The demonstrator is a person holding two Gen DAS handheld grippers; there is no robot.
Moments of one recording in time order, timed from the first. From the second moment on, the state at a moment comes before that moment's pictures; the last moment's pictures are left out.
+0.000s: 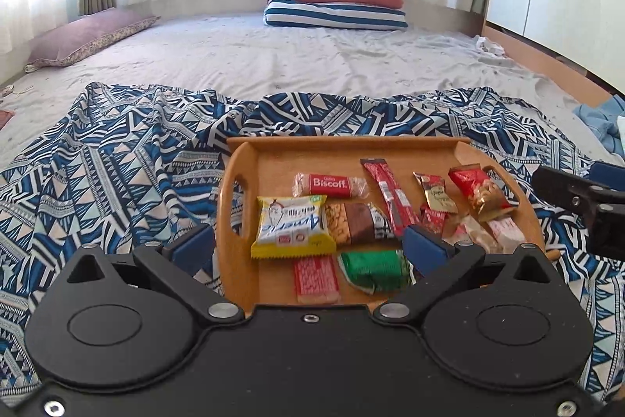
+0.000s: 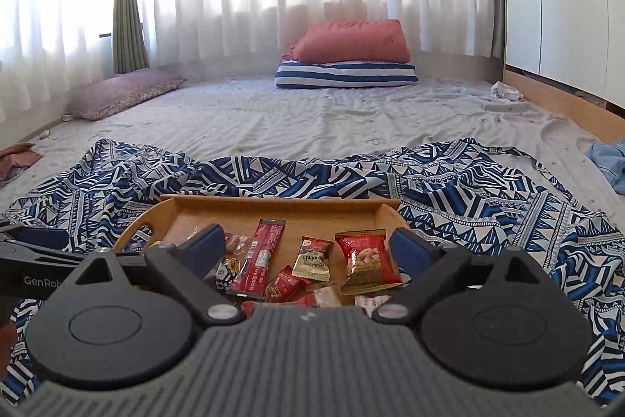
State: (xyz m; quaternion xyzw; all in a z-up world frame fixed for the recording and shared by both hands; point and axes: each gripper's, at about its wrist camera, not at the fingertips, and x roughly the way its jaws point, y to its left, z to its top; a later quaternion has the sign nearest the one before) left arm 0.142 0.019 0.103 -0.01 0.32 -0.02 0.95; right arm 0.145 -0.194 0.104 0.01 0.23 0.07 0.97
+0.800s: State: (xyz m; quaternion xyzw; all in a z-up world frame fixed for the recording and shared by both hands) left arm 0.058 0.008 0.060 0.00 0.34 -0.01 0.94; right arm 0.068 -0.203 0.056 0.01 0.24 0.05 0.97
